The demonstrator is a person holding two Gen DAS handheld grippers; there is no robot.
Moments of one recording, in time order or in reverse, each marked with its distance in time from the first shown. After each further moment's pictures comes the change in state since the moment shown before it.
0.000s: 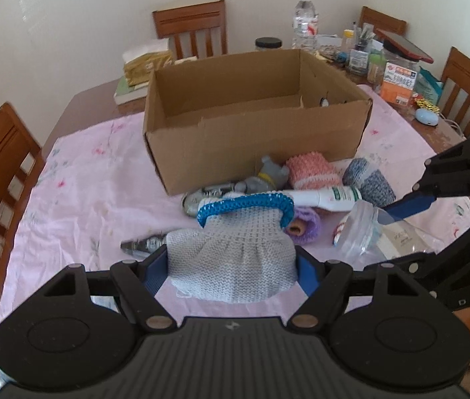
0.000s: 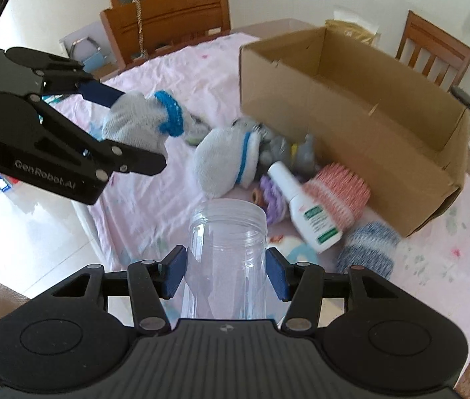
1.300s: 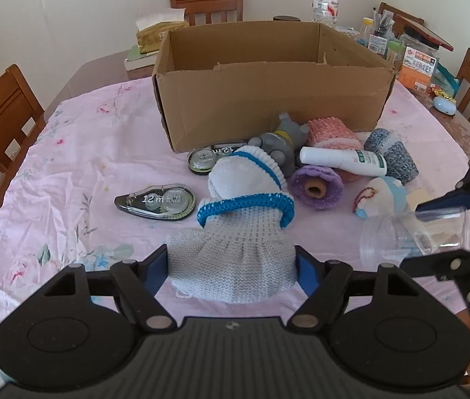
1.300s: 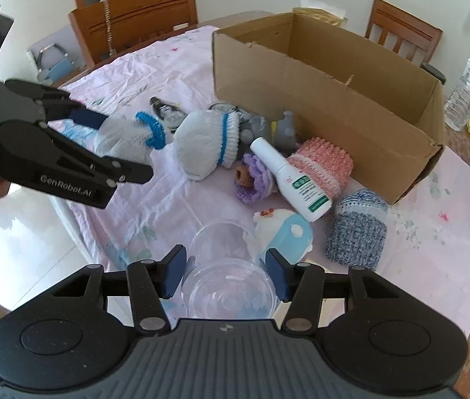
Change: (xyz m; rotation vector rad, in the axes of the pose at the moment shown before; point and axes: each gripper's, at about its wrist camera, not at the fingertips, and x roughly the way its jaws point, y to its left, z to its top) left arm 0.030 0.004 -0.042 -0.081 0.037 0.017; right arm 0.007 0.011 -0.023 0.075 0.011 -0.086
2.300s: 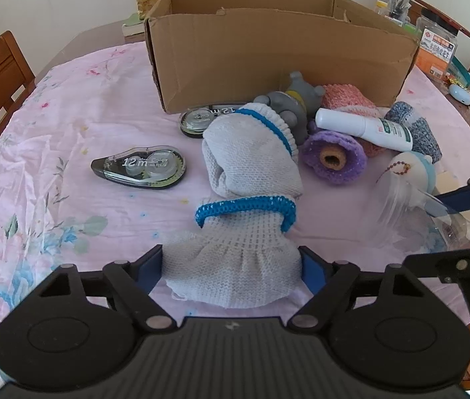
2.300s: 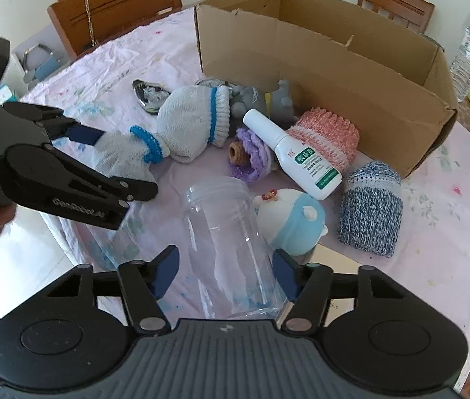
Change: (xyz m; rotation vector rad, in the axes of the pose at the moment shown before) left arm 0.044 0.002 -0.014 -0.046 0.066 -0.014; right arm 0.031 -0.004 -0.003 0.065 0.049 -0.014
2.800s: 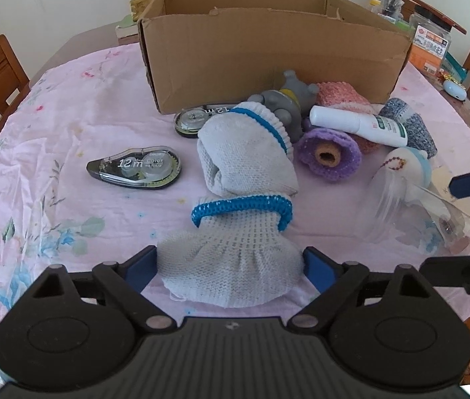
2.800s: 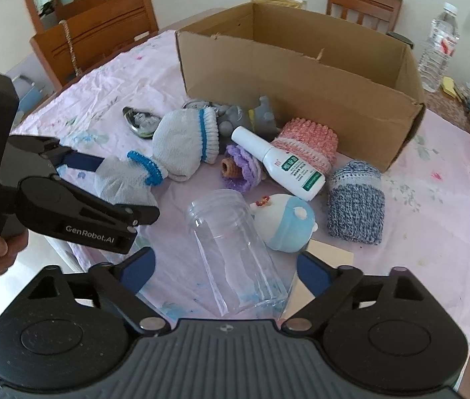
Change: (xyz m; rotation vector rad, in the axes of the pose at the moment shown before) left arm 0.001 0.001 -0.002 0.015 -0.003 -0.015; right arm -0.023 0.005 -0.002 0.107 -0.063 -0.033
